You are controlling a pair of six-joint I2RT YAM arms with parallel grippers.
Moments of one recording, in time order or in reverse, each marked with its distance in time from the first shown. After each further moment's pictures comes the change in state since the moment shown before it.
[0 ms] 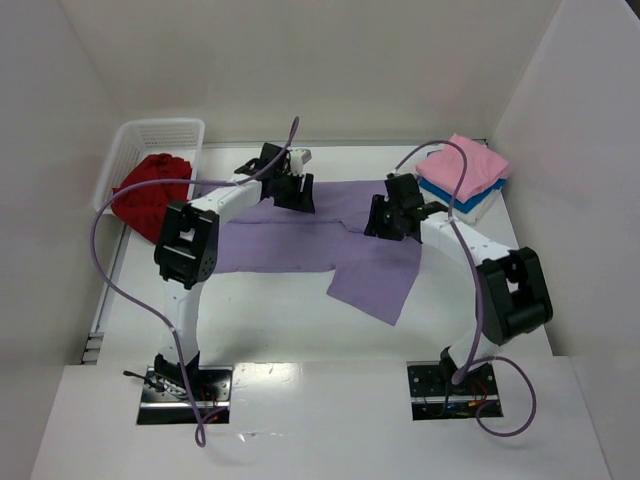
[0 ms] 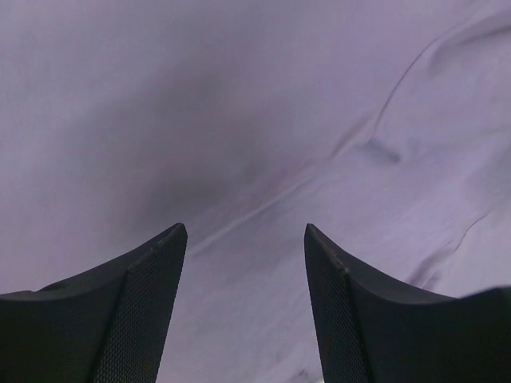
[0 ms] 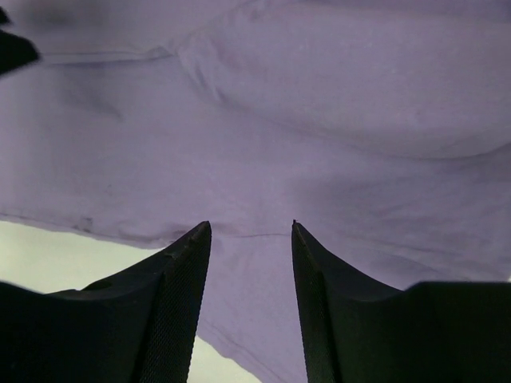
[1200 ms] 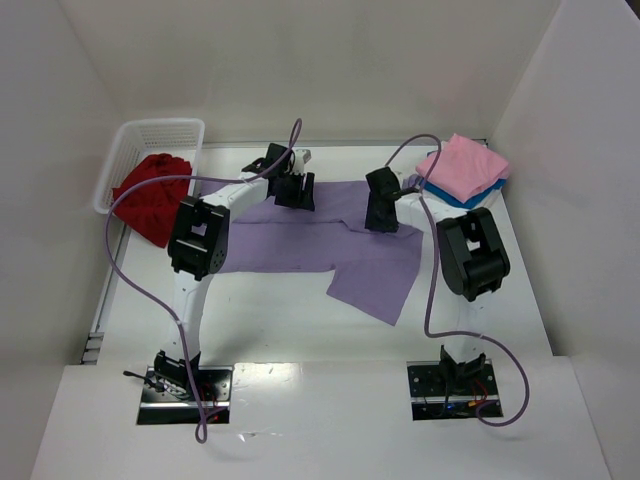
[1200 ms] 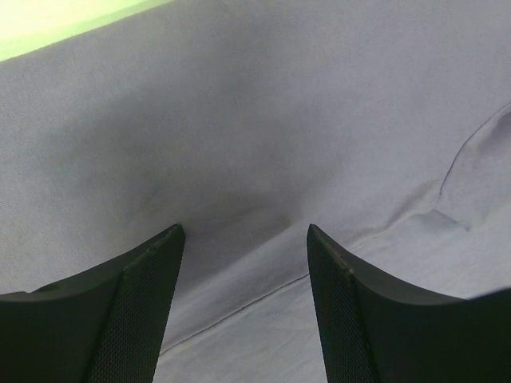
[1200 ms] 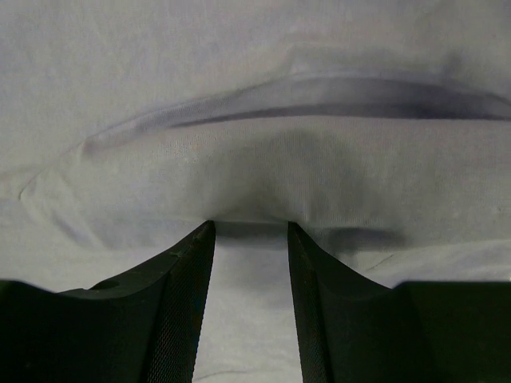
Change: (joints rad) left arm 0.008 0.159 0.162 -0.009 -0.073 -0.029; right arm 0.013 0.385 0.226 -0.014 0.253 -0.018
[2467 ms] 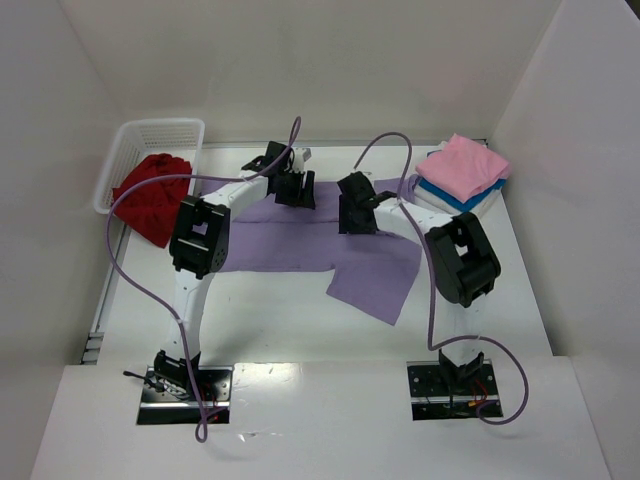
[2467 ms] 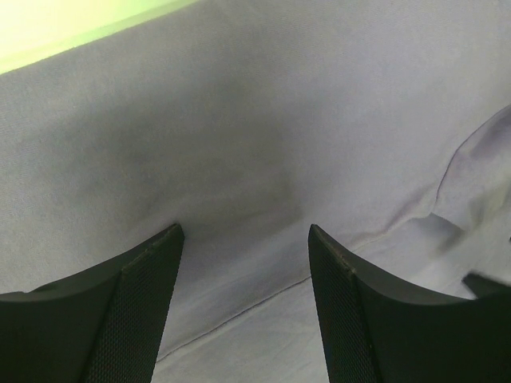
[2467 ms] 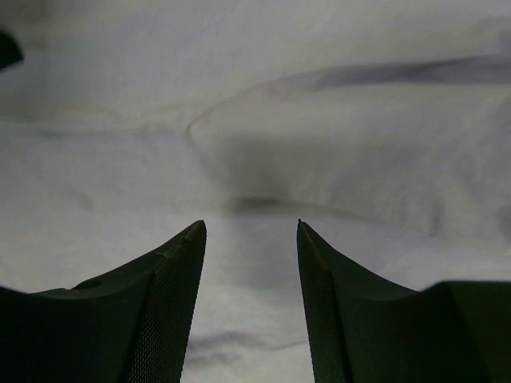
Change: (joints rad) left arm 0.008 0.028 0.044 -0.017 0.021 0.003; right arm 0.158 -0.002 0.044 0.005 -0.015 0.000
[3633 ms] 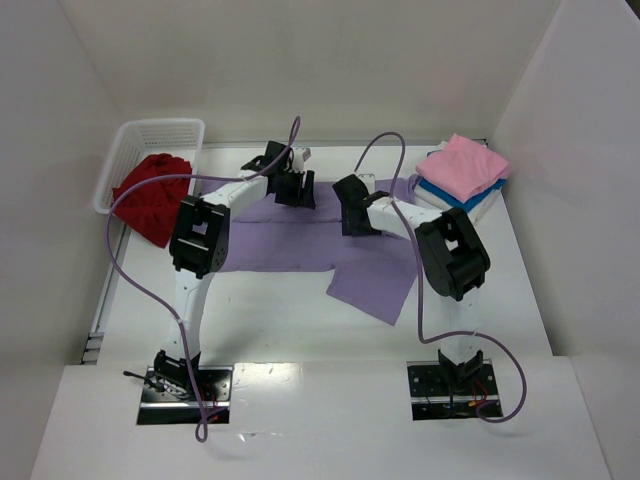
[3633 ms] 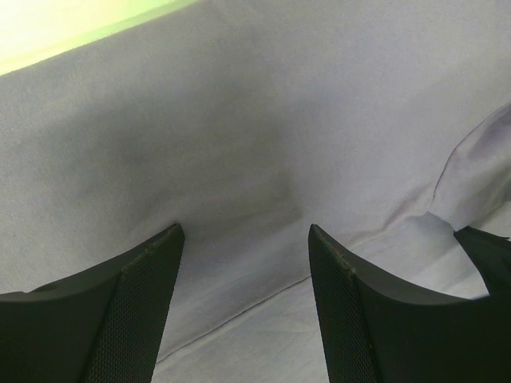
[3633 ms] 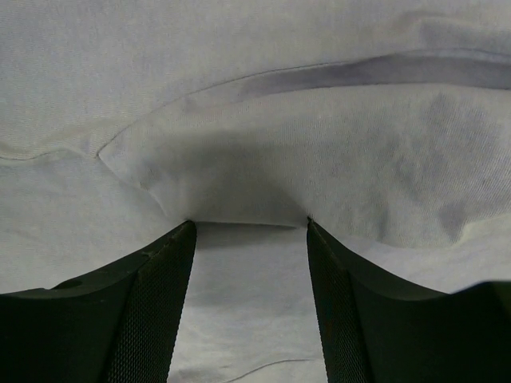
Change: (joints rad) left arm 0.000 0.004 0.003 -0.001 0.012 0.003; right arm 0.014 0.083 0.058 -0.072 0.202 -0.002
